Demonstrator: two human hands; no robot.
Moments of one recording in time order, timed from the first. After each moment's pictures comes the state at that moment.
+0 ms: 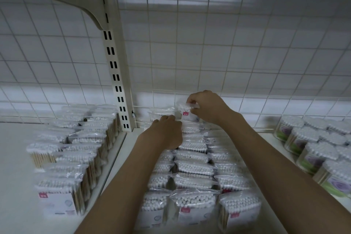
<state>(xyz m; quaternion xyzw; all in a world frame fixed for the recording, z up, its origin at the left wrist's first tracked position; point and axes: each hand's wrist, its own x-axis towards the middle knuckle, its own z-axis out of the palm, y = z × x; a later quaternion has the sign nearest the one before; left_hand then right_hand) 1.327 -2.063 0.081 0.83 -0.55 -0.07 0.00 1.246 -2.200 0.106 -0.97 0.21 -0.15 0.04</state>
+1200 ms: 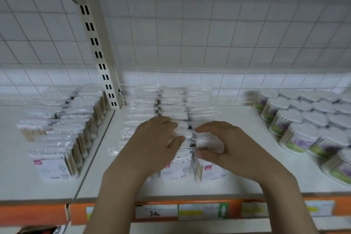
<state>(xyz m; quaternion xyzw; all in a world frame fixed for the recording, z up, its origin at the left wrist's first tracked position) 1.233 -1.969 0.087 0.79 -0.58 -0.05 0.18 1.075 -2.090 0.082 -0.94 0.21 -0.13 0.24</state>
